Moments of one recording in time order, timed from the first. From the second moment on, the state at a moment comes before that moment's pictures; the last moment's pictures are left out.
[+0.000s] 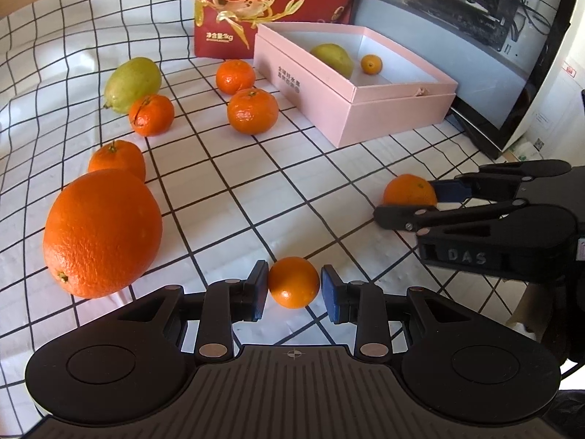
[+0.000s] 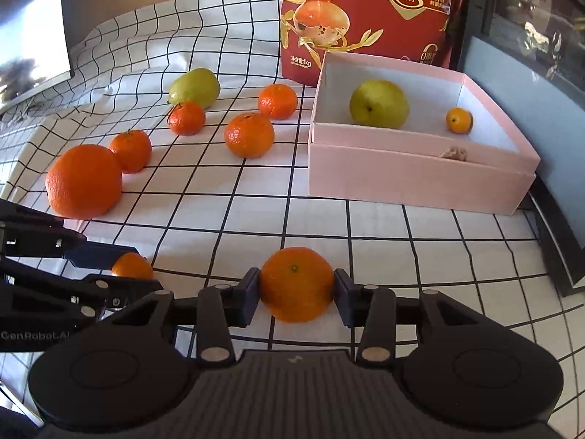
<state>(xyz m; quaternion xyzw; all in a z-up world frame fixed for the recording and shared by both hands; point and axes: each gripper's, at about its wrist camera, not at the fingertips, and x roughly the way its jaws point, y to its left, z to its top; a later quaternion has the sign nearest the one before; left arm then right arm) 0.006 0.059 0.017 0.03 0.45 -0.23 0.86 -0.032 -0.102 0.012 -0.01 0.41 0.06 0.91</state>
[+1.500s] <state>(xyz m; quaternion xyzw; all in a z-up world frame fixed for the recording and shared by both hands) 0.019 0.033 0.062 -0.07 0.43 -0.27 0.86 -0.046 -0.188 0.057 0.03 0.36 -0.03 0.93</state>
